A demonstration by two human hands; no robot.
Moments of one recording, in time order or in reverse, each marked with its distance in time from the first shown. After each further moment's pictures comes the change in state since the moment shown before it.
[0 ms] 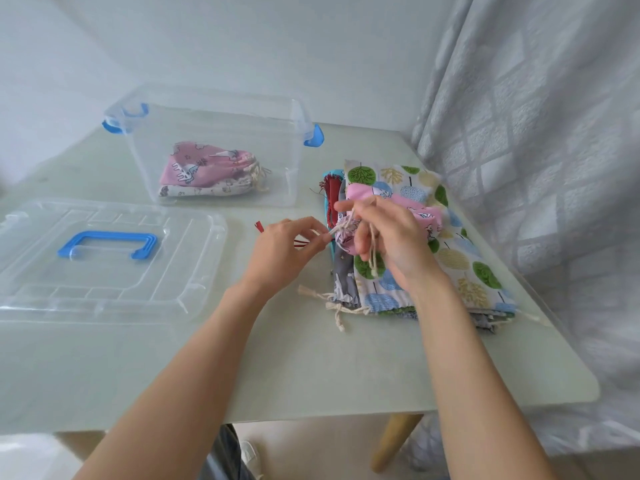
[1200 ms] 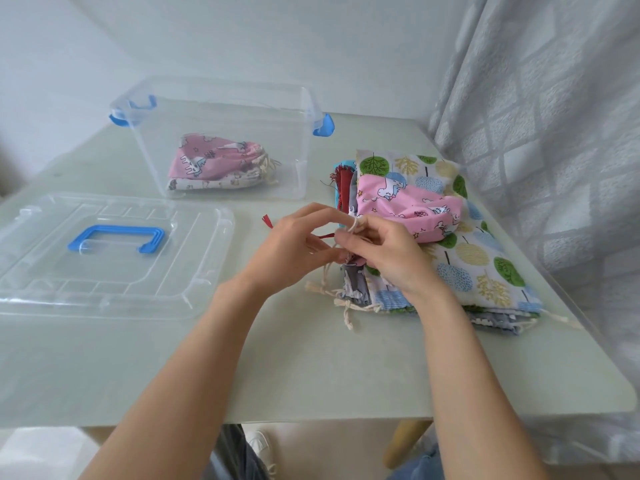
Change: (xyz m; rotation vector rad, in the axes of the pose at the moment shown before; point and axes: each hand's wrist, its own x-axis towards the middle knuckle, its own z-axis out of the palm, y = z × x) left_hand -0.008 0.018 -0.016 -0.231 -0.181 0.163; right_hand -0.001 0.032 0.003 -0.188 -0.053 0.077
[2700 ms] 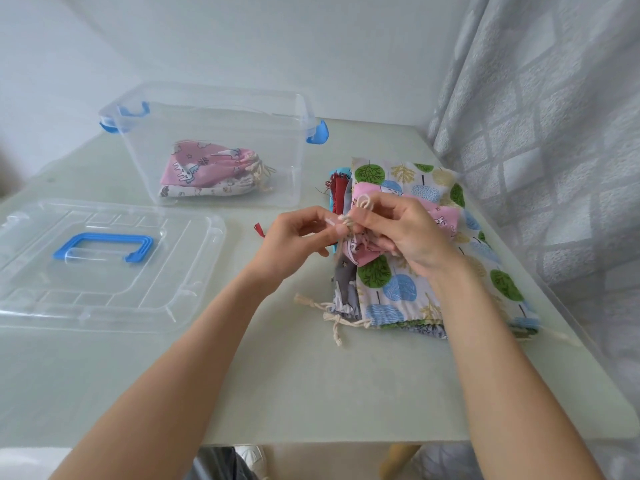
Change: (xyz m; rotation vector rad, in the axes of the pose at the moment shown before) left_hand 0.026 -0.007 0.014 -0.416 0.136 -0.264; right_hand 0.030 -0.013 -0.039 0.148 -0.124 -0.078
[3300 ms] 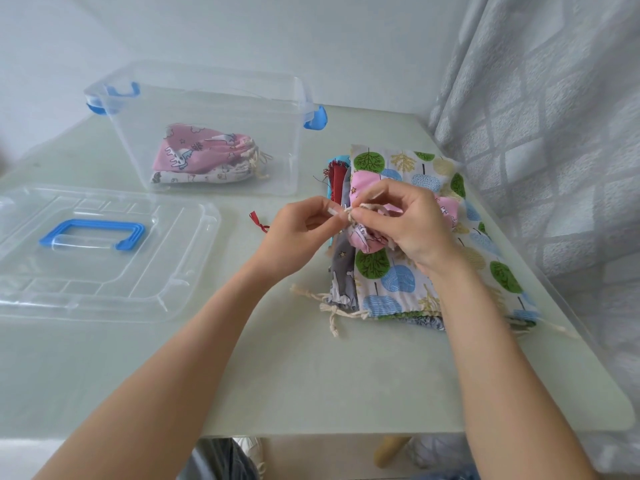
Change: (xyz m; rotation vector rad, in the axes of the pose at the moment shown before) left_hand -0.003 0.003 0.010 0.127 0.007 0.035; right_hand -0.005 0.004 0.001 -0.246 0.152 -0.211
